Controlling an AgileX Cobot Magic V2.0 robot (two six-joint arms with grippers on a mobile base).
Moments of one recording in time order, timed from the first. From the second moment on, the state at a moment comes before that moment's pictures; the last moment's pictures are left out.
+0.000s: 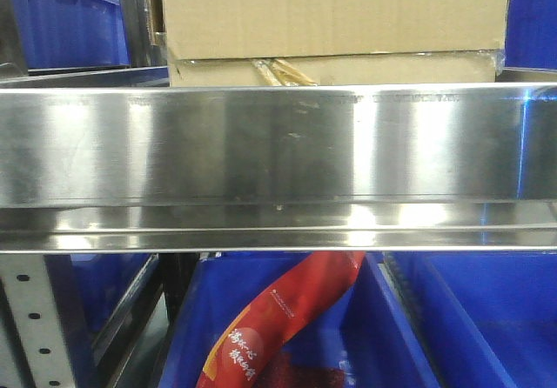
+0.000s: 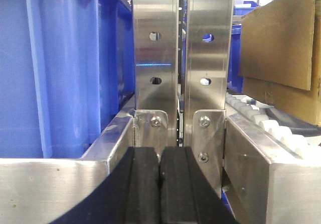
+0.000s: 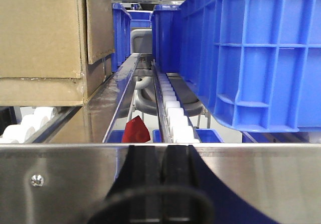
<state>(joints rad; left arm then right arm) 0.04 0.00 0.00 -0.04 0.01 0.08 -0.01 0.01 0.00 0.04 0.09 -0.01</state>
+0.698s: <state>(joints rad) 0.04 0.00 0.00 -0.04 0.01 0.08 -0.01 0.01 0.00 0.04 0.09 -0.01</state>
